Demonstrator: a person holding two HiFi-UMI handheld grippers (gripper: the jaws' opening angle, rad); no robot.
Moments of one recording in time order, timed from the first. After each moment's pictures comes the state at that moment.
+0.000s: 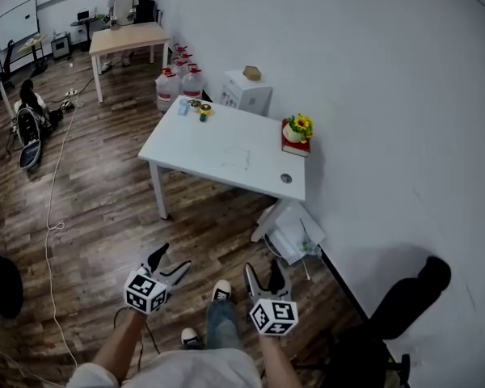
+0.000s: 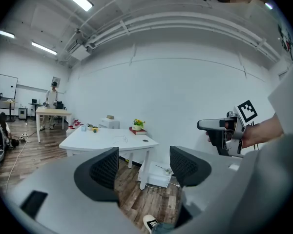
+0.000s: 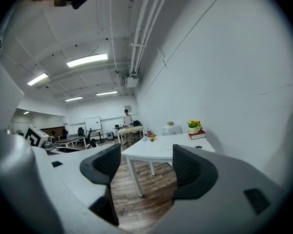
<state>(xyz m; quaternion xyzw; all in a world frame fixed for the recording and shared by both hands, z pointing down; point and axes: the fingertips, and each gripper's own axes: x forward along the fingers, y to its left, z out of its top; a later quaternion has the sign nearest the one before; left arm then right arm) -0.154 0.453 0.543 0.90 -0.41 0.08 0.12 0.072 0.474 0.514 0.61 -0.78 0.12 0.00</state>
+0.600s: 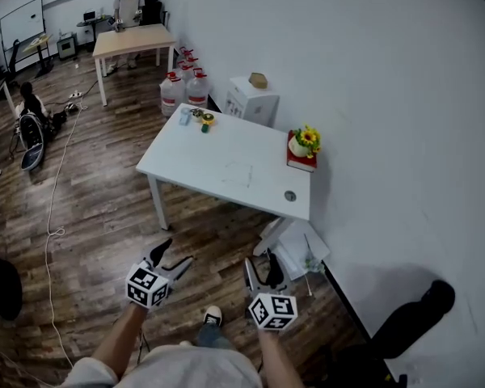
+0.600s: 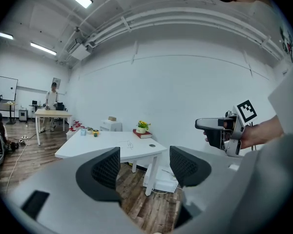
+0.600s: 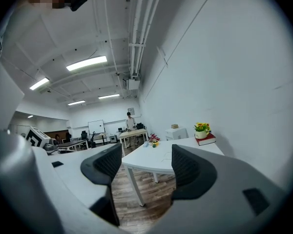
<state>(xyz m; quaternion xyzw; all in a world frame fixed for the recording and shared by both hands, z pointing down) -0.133 0.337 0.540 0.90 -0.42 0.09 0.12 0.082 0.348 0.513 0.59 -0.80 0.12 -0.01</state>
